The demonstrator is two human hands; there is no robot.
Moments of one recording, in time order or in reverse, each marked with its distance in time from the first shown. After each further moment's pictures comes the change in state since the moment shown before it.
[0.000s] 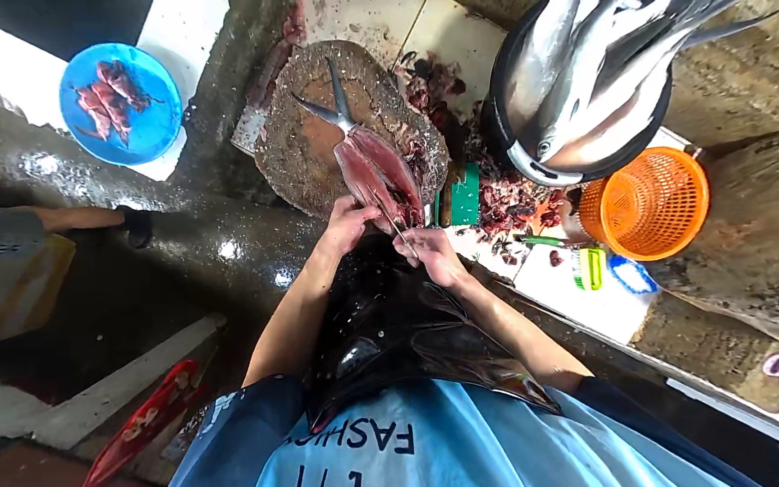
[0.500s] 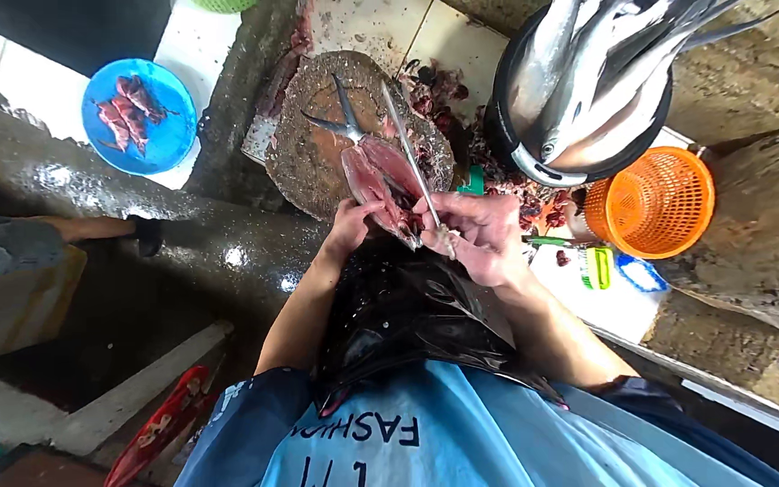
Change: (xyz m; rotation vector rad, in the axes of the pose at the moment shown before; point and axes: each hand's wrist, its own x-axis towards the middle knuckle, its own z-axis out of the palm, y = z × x) left_hand 0.013 -0.004 -0.015 -0.079 -0.022 -0.010; right_hand -0.004 -0.135 -0.012 -0.083 0.011 -0.506
